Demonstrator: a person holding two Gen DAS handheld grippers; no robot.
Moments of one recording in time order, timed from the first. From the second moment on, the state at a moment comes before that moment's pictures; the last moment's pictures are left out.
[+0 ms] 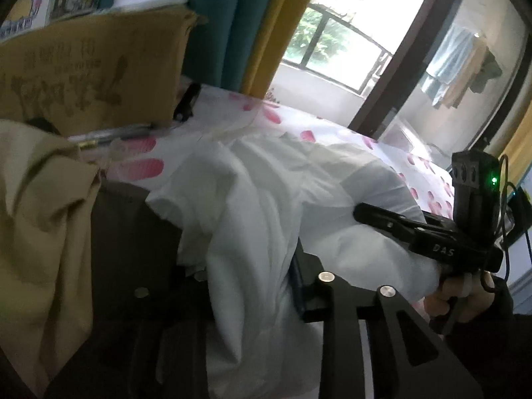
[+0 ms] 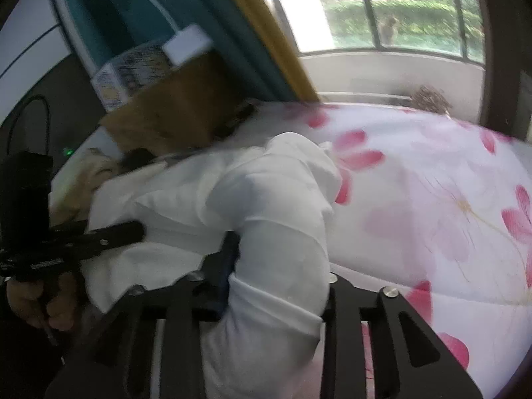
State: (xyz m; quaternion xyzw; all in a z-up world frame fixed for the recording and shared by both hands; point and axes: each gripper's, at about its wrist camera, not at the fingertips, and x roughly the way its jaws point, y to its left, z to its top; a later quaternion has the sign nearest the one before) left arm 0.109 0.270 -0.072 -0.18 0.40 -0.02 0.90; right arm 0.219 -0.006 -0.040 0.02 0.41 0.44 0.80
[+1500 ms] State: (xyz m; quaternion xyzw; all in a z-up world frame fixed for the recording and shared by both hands) left arm 0.014 0.224 -0.039 -0.13 0.35 0.11 0.92; right arm 0.161 -0.121 -0.014 0.01 0.42 0.35 0.84
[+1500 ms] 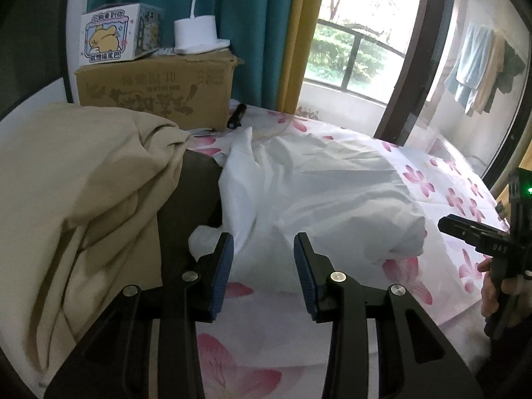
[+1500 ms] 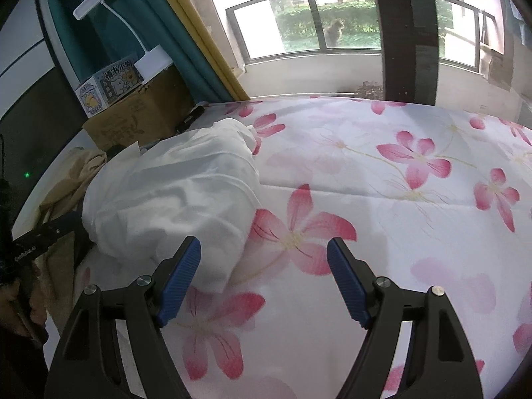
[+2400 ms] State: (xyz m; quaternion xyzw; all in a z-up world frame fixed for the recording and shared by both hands) left arm -0.003 0.111 -0.005 -0.08 0.28 0.04 0.96; right arm 0.118 -0.232 0.020 0.03 0.36 0.28 0.89
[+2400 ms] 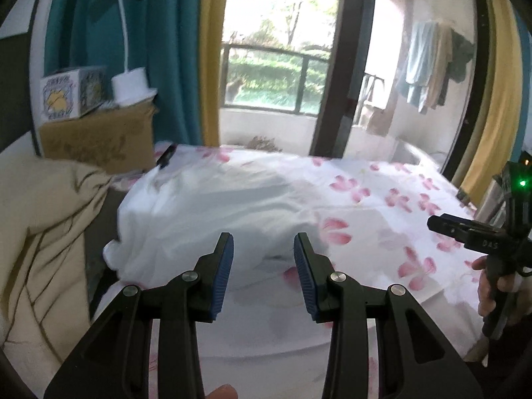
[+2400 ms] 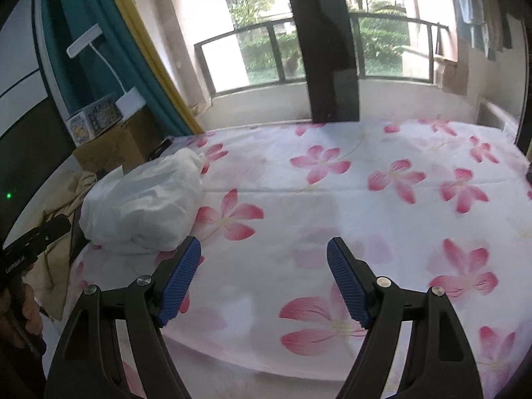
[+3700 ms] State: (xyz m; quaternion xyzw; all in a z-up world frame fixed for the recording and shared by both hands) left arm -0.016 0.057 0.061 -0.03 0.12 0.05 0.99; right arm 0.085 -0.289 0.113 -0.01 0.21 0.19 0.96
